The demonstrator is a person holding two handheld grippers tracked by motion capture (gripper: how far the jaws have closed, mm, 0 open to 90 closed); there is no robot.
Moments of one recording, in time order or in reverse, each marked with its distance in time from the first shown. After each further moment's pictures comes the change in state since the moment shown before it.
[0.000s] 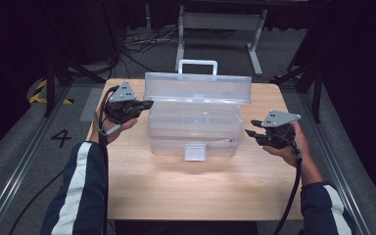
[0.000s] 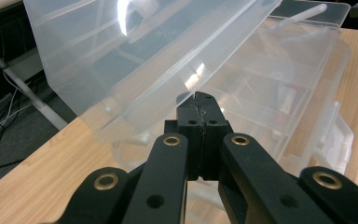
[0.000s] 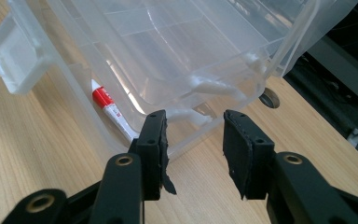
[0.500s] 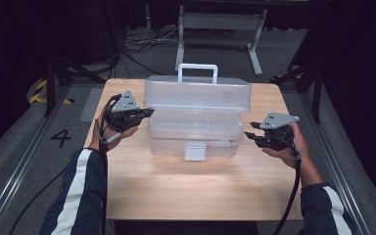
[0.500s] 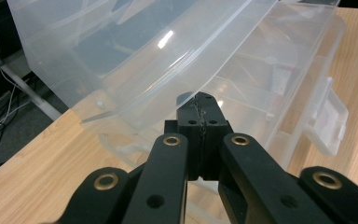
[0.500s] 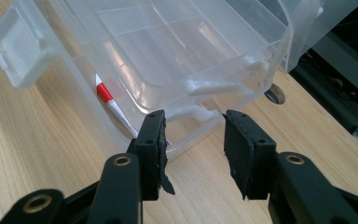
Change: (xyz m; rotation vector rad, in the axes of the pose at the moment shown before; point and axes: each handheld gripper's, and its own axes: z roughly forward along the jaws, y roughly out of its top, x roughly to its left) left arm -0.014 -0.013 0.001 0.037 -0.002 0.035; right arm 0.003 -0.003 0.003 0.013 0.009 -0.001
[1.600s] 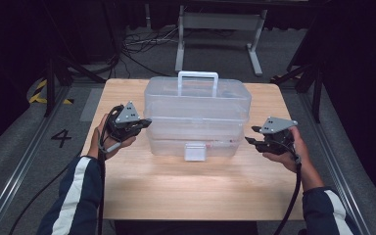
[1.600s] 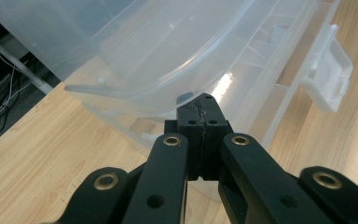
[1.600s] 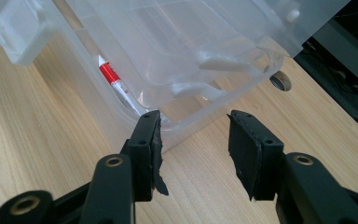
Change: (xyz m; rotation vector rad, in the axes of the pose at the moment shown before) left arm -0.015 -0.019 0.002 0.097 0.009 0.035; right arm 0.006 -0.012 0.002 0.034 0.003 -0.008
